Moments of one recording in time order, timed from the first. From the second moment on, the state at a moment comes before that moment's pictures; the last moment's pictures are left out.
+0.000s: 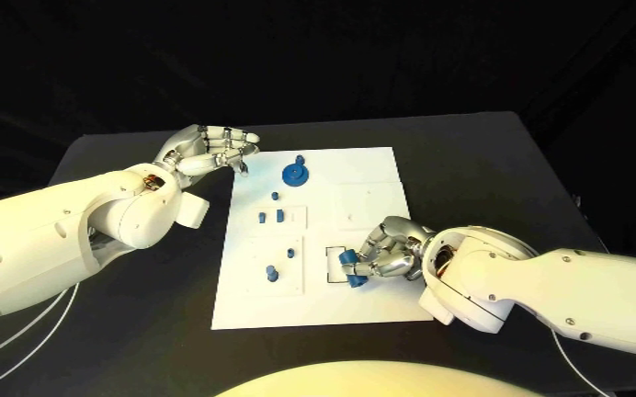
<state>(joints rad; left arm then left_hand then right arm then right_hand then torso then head) 1.16 -0.95 -0.02 1.52 -0.25 -0.21 0.30 1.42 -0.23 0.54 0.14 0.26 0.83 0.21 0.18 0.42 0.91 0.14 0.41 0.25 0.99 0.07 1.08 0.59 0.18 0.92 0.16 0.83 0.67 1.07 -0.96 -0.13 1.94 -0.99 -0.42 -0.55 1.18 -0.20 0.21 0.29 0.37 1.03 0.07 0.42 0.52 1.46 -0.01 1.47 1.31 1.47 -0.07 1.56 1.31 0.04 1.47 0.03 1.42 1.31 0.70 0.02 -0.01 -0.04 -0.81</state>
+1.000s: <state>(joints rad) 1.16 -0.95 -0.02 1.52 -0.25 -0.21 0.30 1.42 -0.23 0.54 0.14 0.26 0.83 0.21 0.18 0.42 0.91 0.14 0.41 0.25 0.99 0.07 1.08 0.59 0.18 0.92 0.16 0.83 0.67 1.06 -0.91 -0.13 1.93 -1.05 -0.48 -0.55 1.16 -0.19 0.20 0.29 0.36 1.04 0.07 0.43 0.52 1.46 -0.01 1.47 1.31 1.46 -0.08 1.56 1.31 0.04 1.46 0.03 1.43 1.31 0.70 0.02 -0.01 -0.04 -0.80</state>
